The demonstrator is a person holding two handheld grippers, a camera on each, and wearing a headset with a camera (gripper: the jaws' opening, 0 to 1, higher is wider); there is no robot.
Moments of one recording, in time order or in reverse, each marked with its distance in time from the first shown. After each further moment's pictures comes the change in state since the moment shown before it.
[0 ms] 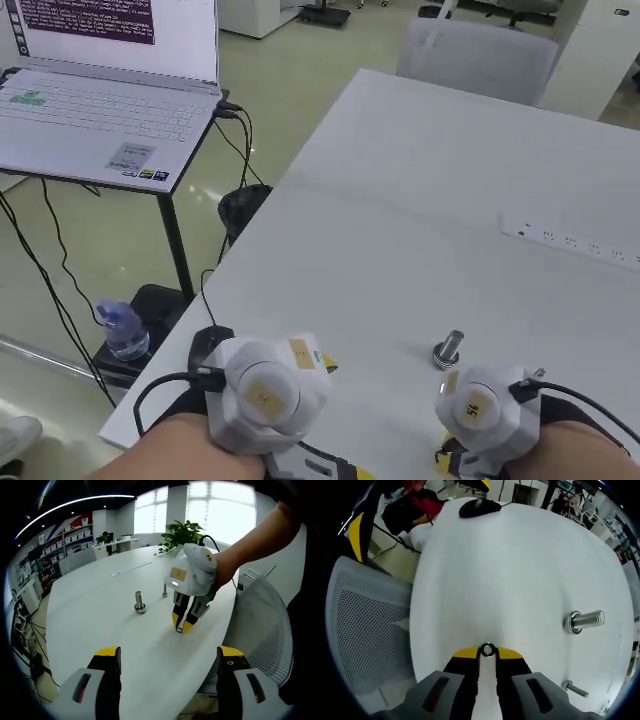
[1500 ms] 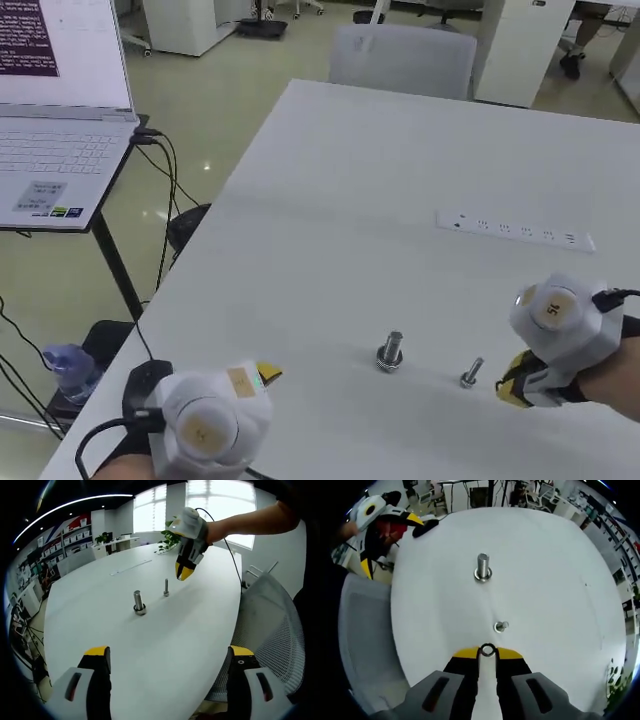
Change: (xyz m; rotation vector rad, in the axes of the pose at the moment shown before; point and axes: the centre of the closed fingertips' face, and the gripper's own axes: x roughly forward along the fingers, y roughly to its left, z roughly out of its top) left arm 0.024 0.005 0.001 0.023 0.016 0.015; right arm -0.096 -0.102 -0.086 0.252 -0.036 -0.129
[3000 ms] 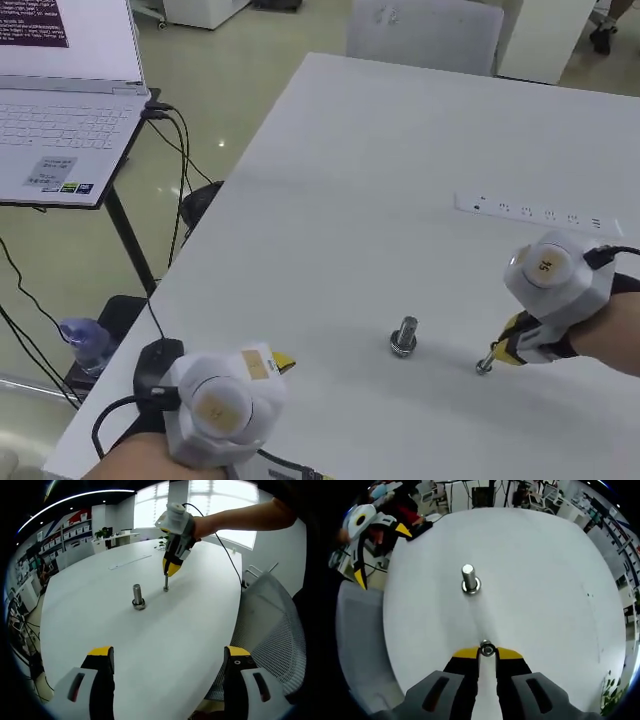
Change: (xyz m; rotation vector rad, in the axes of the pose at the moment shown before) left arm 0.006 0.001 -0.009 -0.029 0.031 -0.020; right arm 0.020 -0.019 0.025 -0.029 0.003 0.016
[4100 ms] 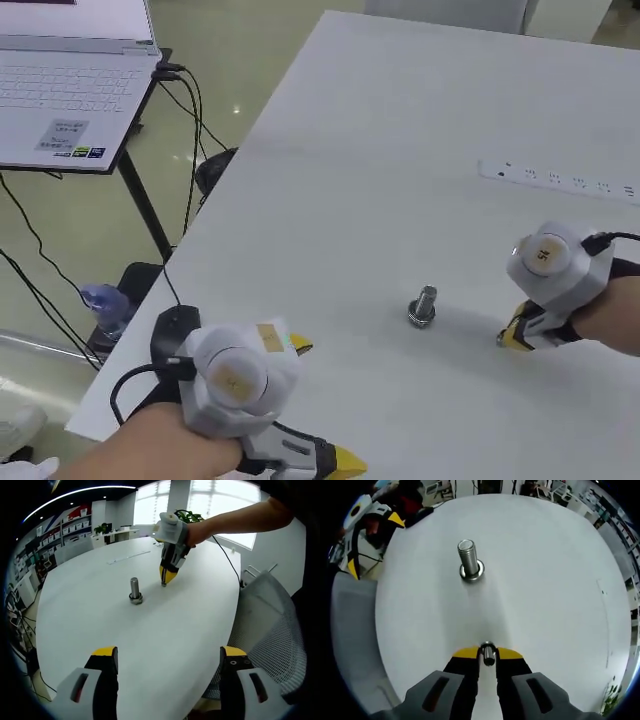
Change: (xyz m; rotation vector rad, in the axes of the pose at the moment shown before) left arm 0.006 -0.004 -0.007 -0.028 0.019 -0.026; right arm 0.031 0.010 -0.010 -0.032 0.065 0.046
